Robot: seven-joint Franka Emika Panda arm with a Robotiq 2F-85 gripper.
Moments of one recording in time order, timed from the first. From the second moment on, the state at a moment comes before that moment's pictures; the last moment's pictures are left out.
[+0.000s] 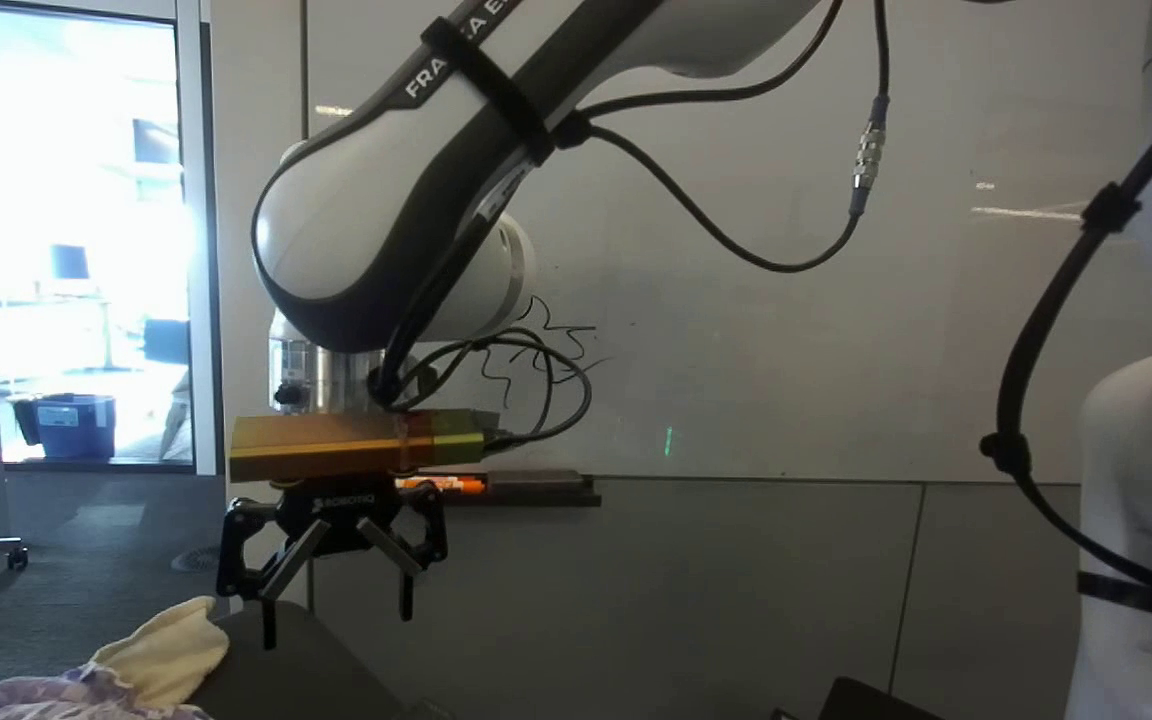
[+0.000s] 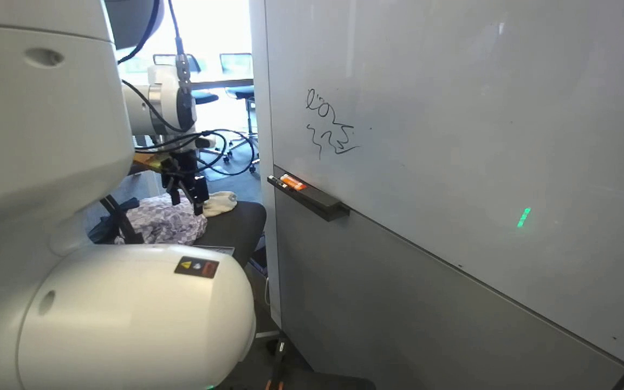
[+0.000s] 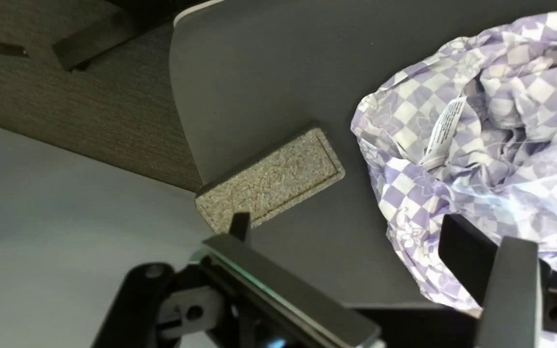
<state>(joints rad) 0.19 0.11 0.24 -2.31 -0.01 2.39 0.83</state>
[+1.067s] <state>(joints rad) 0.27 0.21 0.16 -2.34 -0.03 2.54 1.61</state>
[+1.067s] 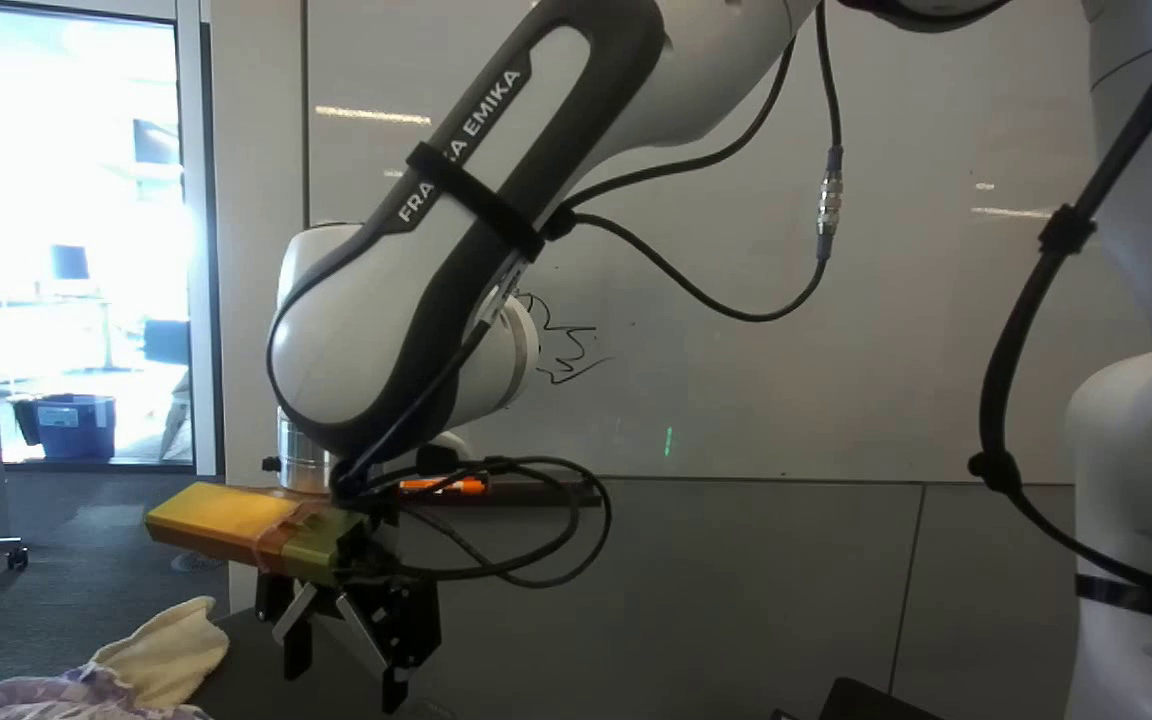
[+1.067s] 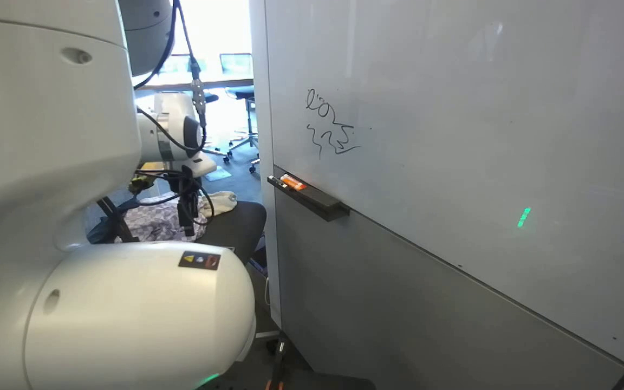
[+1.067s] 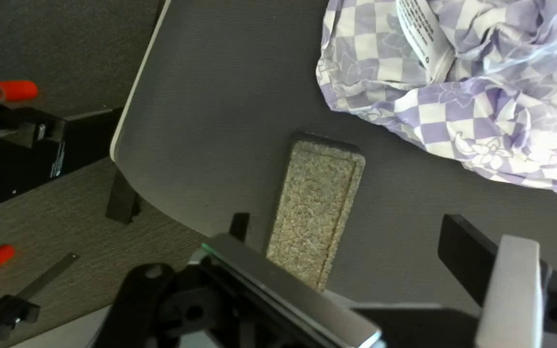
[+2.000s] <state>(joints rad) 0.27 0.34 0.10 -2.37 -0.02 2.71 1.65</state>
